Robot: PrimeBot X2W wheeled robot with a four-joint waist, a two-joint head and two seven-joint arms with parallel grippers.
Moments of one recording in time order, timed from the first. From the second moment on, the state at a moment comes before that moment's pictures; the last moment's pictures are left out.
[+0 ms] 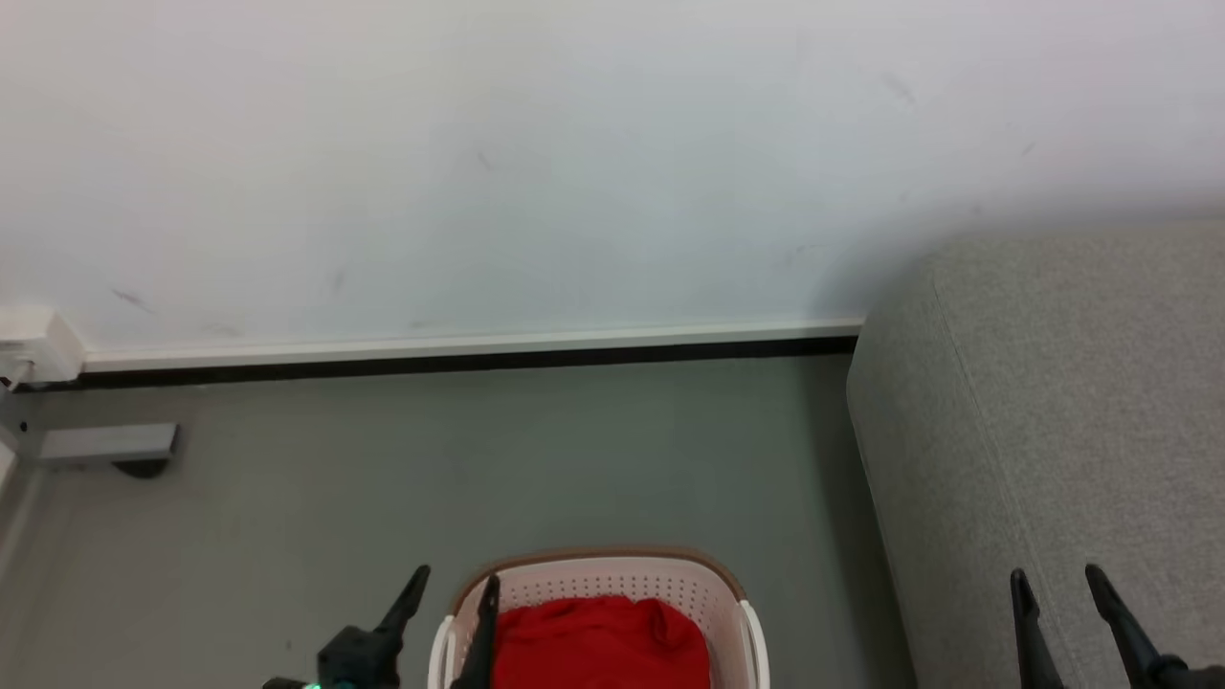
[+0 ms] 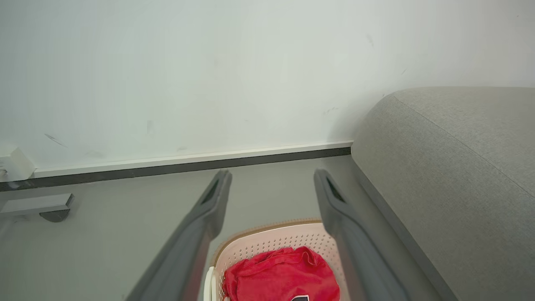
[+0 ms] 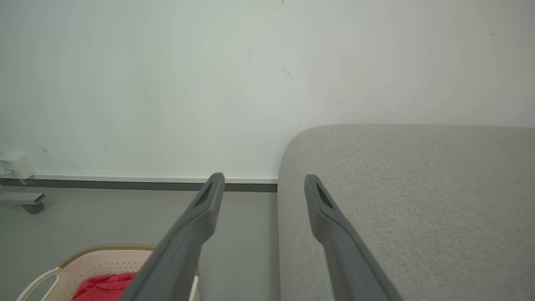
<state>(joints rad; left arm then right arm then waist) -0.07 0.05 -0.17 0.35 -0.08 -0.04 -0.26 0.05 -0.09 -0.01 0.22 0.19 0.13 -0.26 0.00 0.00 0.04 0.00</state>
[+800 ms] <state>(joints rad) -0.42 0.06 -0.57 0.79 -0.15 -0.13 0.08 -0.16 -0.08 0.05 0.15 0.20 0.13 -0.26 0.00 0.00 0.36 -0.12</state>
